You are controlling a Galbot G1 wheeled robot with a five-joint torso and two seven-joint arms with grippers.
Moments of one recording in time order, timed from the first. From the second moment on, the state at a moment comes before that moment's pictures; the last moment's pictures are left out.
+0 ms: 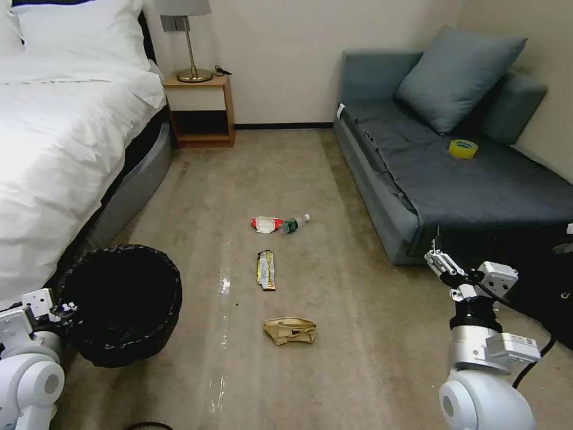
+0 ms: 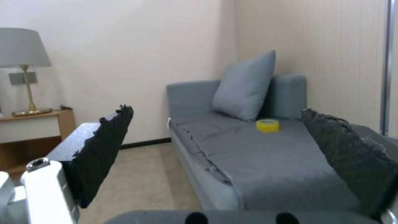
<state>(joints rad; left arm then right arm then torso) 1.48 -1.23 -1.00 -2.12 -0.58 0.74 -0.36 -1.56 1.47 0.64 2.27 0.16 0.07 0.21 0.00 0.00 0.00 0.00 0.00</state>
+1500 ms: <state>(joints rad) 1.46 -1.24 -0.99 -2.07 -0.56 0.72 -0.34 -1.48 1.39 0.61 2.15 0.08 0.18 0.07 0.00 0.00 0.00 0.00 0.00</state>
